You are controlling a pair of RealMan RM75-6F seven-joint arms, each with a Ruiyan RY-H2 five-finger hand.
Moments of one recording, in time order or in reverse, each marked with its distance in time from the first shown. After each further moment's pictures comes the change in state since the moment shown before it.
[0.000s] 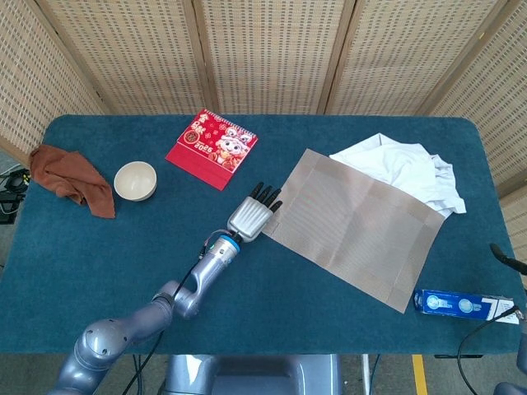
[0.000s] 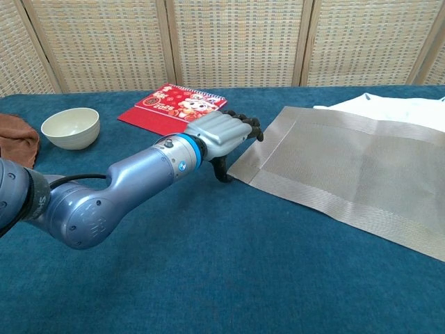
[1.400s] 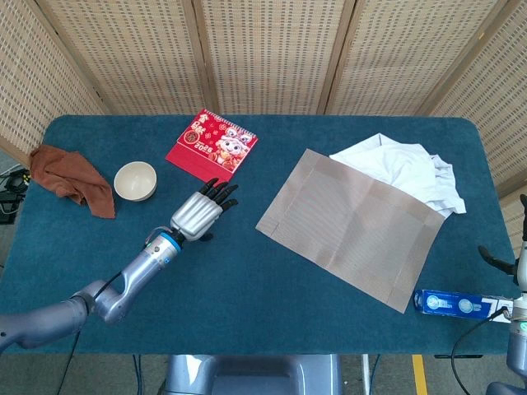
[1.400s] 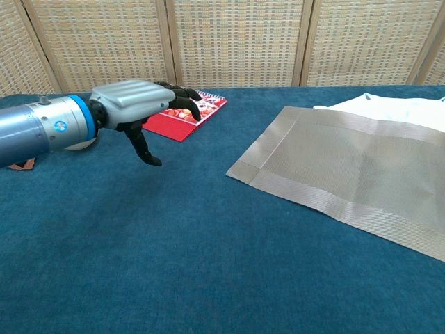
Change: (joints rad) left arm 0.274 0.534 0.053 -0.653 0.101 0.039 -0.028; right arm 0.021 -0.026 -0.034 0.006 -0.018 0.002 -0.109
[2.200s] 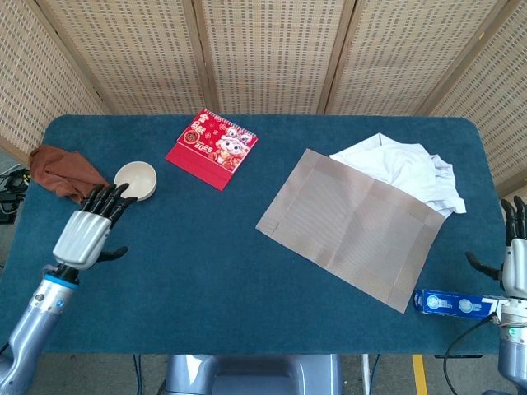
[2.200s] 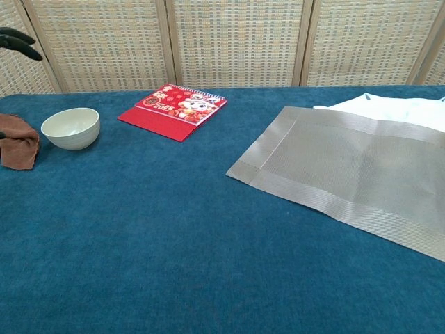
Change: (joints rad) left arm 0.447 0.450 0.049 -0.481 0.061 0.397 -0.034; right arm -0.004 0.002 -0.041 -0.067 -0.043 0.041 -0.071
